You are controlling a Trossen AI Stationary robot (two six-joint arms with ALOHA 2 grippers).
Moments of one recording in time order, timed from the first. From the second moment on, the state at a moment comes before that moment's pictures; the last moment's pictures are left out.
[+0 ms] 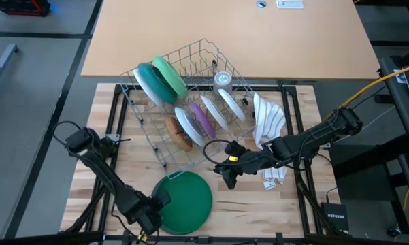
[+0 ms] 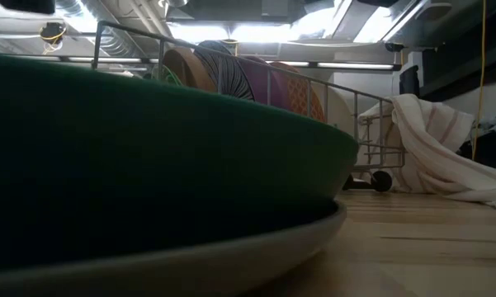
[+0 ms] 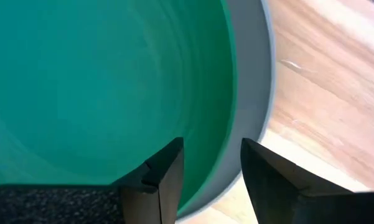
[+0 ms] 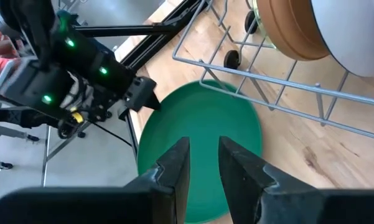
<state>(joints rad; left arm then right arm) -0.82 1.83 1.32 -0.92 -0.17 0.26 0.43 1.46 1.25 -0.40 0.27 0.96</state>
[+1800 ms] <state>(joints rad) -0.82 1.68 1.33 -0.51 -0.24 -0.44 0.43 1.46 1.54 -0.40 0.37 0.53</state>
